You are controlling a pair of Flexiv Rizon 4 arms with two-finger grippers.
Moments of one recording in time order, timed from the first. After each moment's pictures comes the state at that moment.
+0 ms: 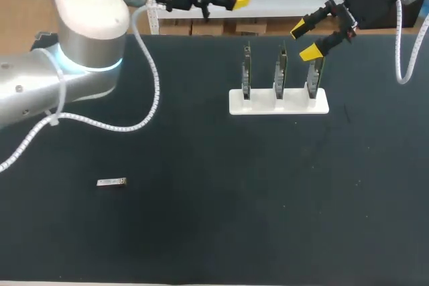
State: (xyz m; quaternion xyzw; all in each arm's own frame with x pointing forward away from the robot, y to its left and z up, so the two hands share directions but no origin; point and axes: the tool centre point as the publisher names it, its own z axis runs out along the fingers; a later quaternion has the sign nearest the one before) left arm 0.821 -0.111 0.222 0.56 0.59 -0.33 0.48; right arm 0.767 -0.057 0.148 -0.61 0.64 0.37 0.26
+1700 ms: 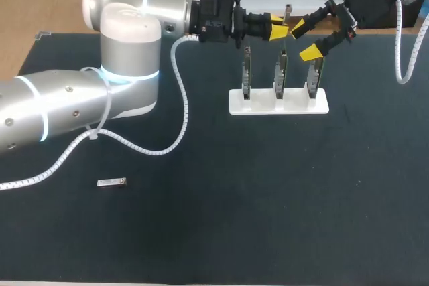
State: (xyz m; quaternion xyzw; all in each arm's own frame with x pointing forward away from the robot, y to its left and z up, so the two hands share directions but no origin) left arm 0.792 -0.183 0.174 0.54 0.53 -0.47 0.46; right arm 0.767 -0.057 0.148 -0.61 0.64 0.37 0.26
